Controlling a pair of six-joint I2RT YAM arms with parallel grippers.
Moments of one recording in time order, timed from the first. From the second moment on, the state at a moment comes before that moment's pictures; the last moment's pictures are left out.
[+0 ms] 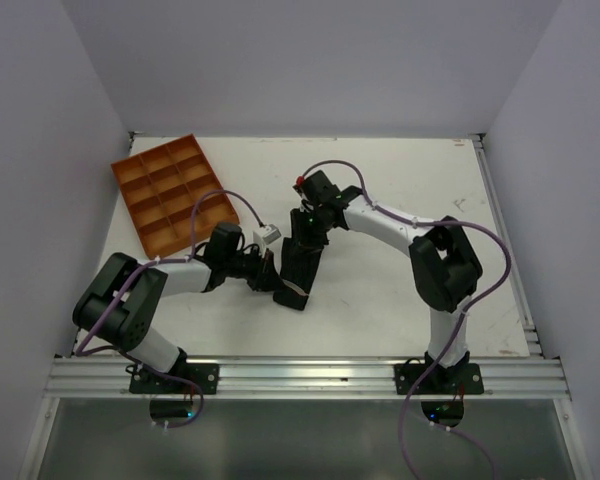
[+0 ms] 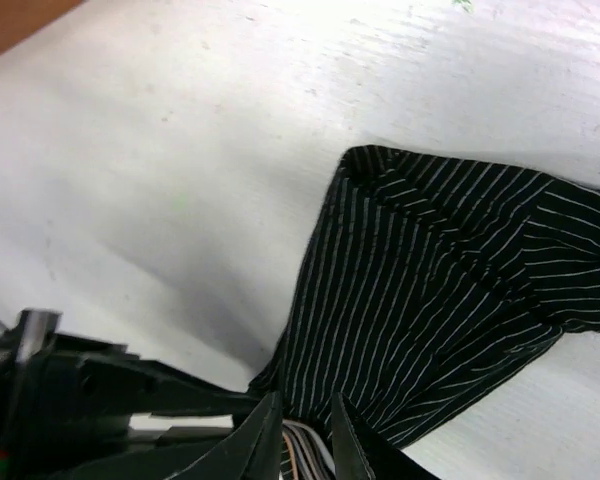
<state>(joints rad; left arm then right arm) -0.43 1.56 0.55 0.23 0.80 -0.12 0.67 1.93 1.48 -0.63 -0.32 0.54</state>
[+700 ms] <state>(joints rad) -0.45 1.57 0.60 0.16 0.71 -0.12 0.67 2.07 1.50 -0.71 -0.03 0.60</state>
